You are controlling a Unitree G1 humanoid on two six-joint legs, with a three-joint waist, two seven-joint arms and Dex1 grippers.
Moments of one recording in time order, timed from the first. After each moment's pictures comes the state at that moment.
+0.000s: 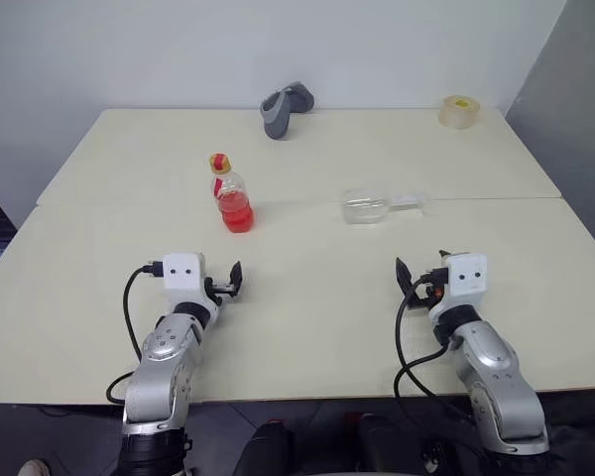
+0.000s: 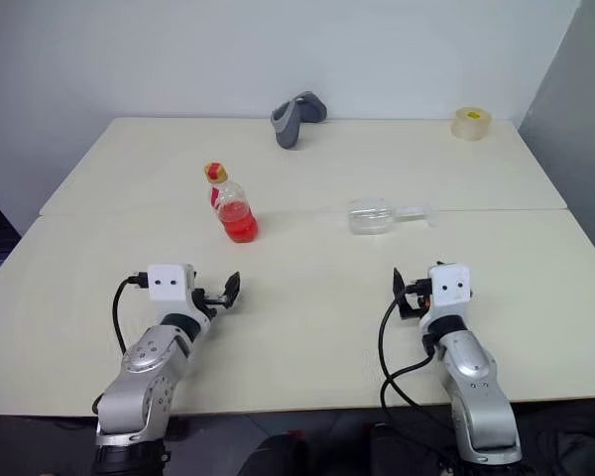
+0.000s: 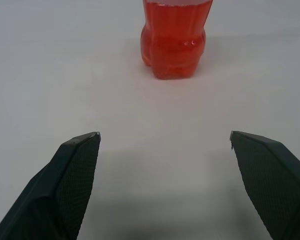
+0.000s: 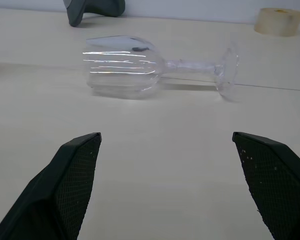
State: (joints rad) left arm -0.06 0.22 0.16 -0.25 -0.18 0.49 -0.12; right arm 0.01 -0.15 0.00 -0.44 0.09 0.40 0.12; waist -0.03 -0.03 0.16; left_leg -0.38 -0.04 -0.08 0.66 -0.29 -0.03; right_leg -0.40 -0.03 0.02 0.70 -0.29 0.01
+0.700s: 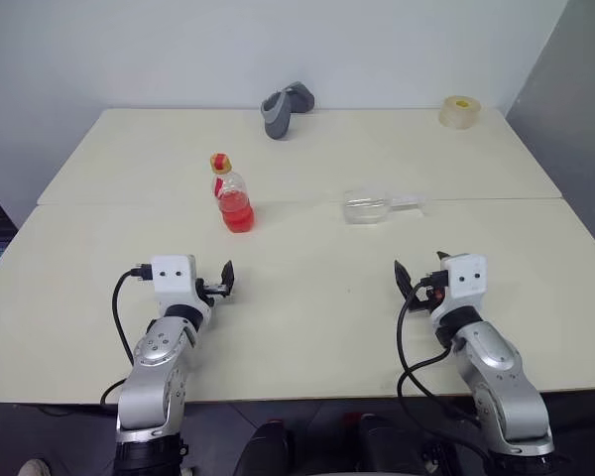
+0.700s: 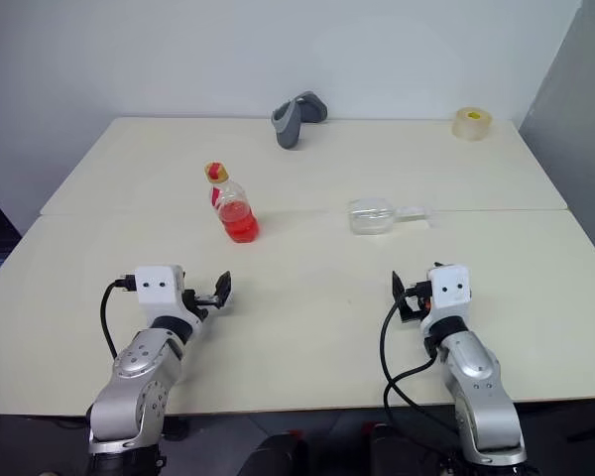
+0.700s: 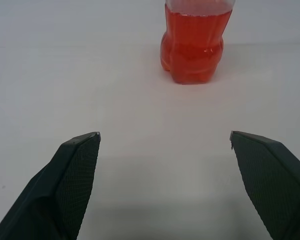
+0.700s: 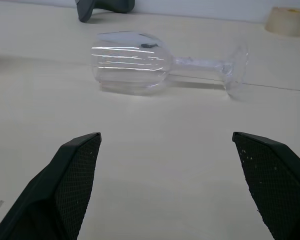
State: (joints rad) left arm -0.05 0.21 0.19 -0.28 -0.18 0.48 -0.10; right arm 0.02 -0.19 0.00 -0.44 0.10 0.40 0.16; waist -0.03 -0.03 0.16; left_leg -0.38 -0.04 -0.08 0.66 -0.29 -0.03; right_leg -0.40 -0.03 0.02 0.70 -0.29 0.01
